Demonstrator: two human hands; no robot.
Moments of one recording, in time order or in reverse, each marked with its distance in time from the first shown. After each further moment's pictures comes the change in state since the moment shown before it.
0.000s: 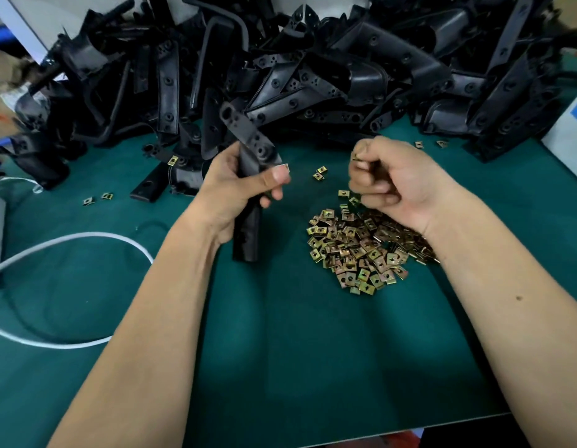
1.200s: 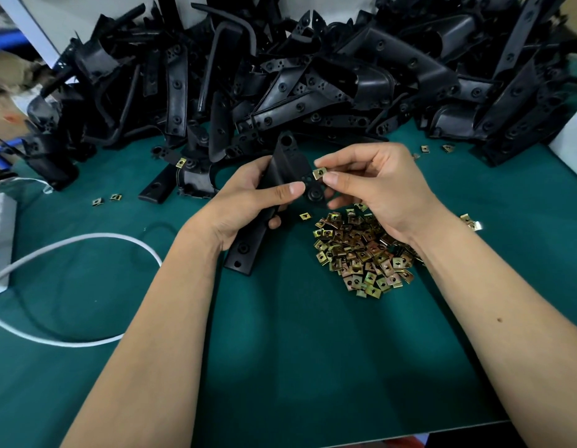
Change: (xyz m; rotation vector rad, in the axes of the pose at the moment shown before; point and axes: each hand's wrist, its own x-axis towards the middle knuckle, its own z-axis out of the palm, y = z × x) left_hand -0.002 0.000 -0.003 0.082 -0.183 -0.158; right_hand 0.001 0.019 0.023 -0.249 0.054 -0.370
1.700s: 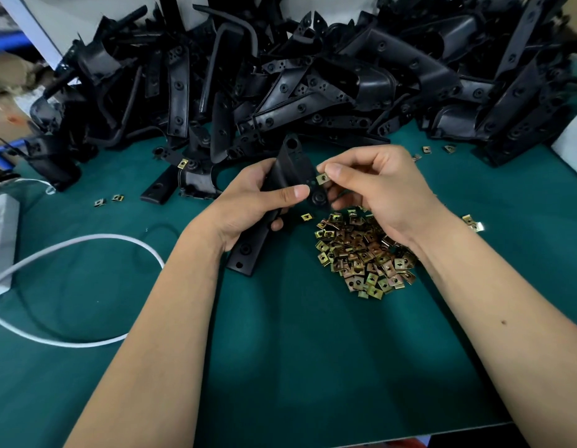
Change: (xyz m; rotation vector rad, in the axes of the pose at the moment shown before) left_hand 0.001 0.000 0.002 0.021 -0.006 -0.016; right_hand 0.000 -0.001 0.002 0.026 0.029 0.053
